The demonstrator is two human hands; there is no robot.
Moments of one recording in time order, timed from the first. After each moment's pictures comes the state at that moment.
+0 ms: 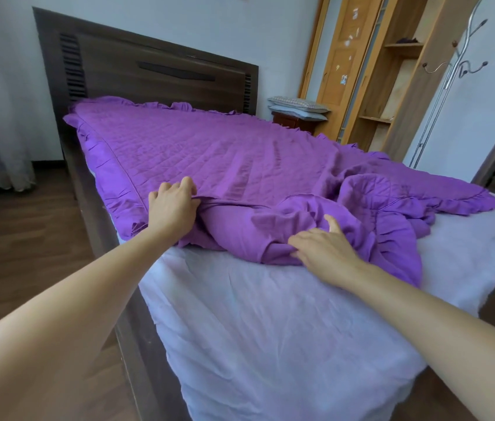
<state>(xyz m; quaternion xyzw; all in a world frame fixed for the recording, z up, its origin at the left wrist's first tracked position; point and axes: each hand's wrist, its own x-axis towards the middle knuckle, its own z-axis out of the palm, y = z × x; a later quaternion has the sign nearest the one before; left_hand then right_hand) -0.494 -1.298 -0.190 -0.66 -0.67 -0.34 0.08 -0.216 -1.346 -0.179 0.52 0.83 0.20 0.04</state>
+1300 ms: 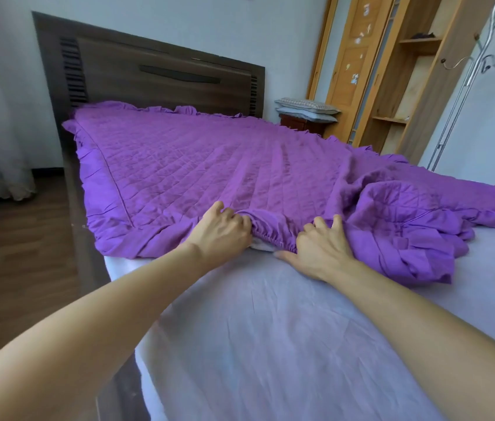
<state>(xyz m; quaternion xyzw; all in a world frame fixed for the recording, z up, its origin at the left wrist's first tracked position) -0.438 -1.238 -0.201 -0.81 -0.41 -0.05 0.42 -0.234 -1.243 -0.191 0.61 0.75 0.25 0.07</state>
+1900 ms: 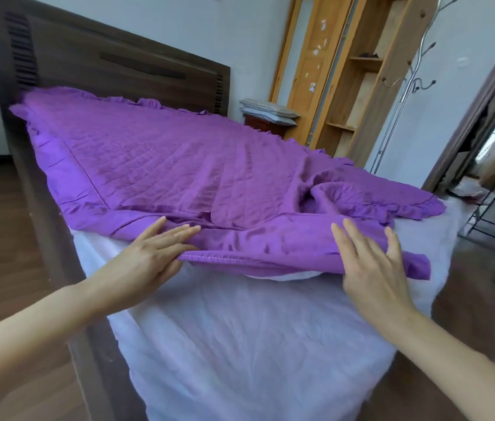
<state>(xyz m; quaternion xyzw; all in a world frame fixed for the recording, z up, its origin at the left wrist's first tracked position) -0.500 -1.358 -0.219 -0.88 -0.32 -0.32 0.12 -0.145 -1.411 -0.176 0.57 0.68 0.44 -0.15</state>
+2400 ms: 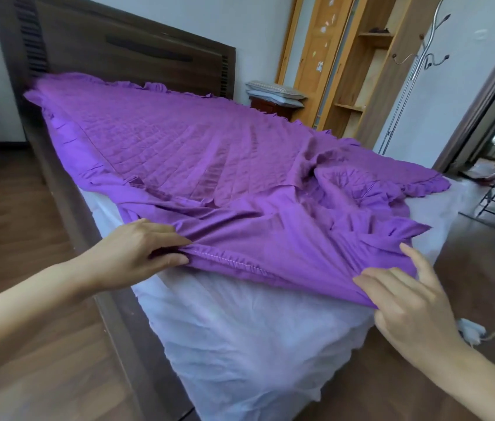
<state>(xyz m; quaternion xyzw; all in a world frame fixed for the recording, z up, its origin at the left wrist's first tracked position) -0.517 -1.425 -0.206 -0.89 -0.31 -0.32 0.01 -0.123 -1.515 -0.200 0.43 0.76 0.42 -0.22</state>
